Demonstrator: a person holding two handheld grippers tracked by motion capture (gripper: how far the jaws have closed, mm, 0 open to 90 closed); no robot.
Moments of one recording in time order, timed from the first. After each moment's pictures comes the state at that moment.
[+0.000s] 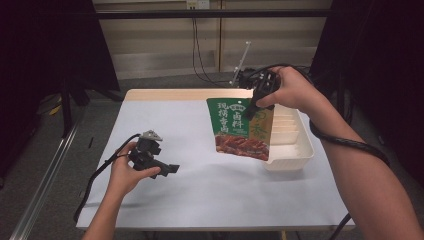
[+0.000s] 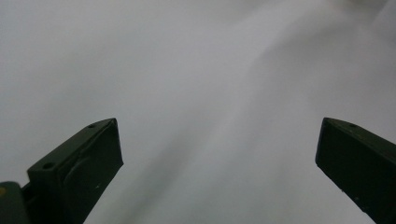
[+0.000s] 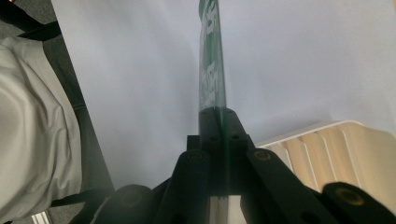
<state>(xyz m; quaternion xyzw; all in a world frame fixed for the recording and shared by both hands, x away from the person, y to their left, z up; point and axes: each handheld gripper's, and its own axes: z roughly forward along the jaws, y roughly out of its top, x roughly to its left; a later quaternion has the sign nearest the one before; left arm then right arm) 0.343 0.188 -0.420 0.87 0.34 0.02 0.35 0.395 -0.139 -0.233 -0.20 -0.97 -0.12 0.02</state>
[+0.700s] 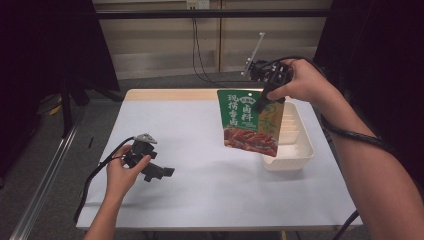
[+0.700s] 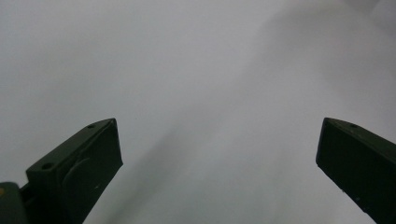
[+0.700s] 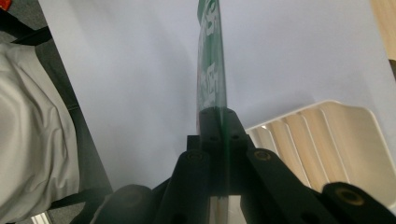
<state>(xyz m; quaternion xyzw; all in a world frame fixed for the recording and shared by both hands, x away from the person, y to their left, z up) 0.342 0.204 -0.428 0.87 0.35 0.00 0.35 0.401 -0.166 -0.221 -0.23 -0.97 -0.12 0.00</state>
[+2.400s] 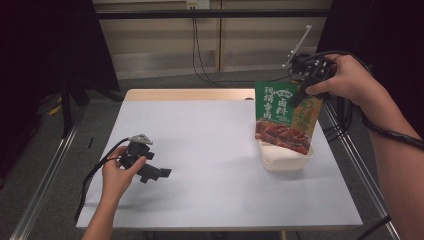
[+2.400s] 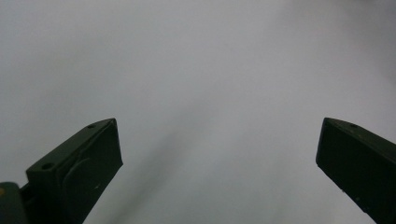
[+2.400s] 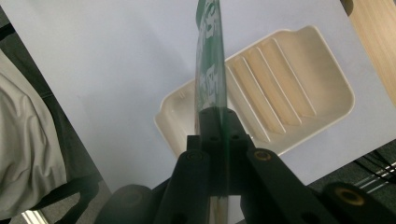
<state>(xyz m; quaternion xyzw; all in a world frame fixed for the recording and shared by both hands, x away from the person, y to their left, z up) 0.338 0.212 -0.424 0.87 0.34 0.00 0.36 0.395 -0.252 -0.212 -0.30 -0.95 -0.11 -0.02</state>
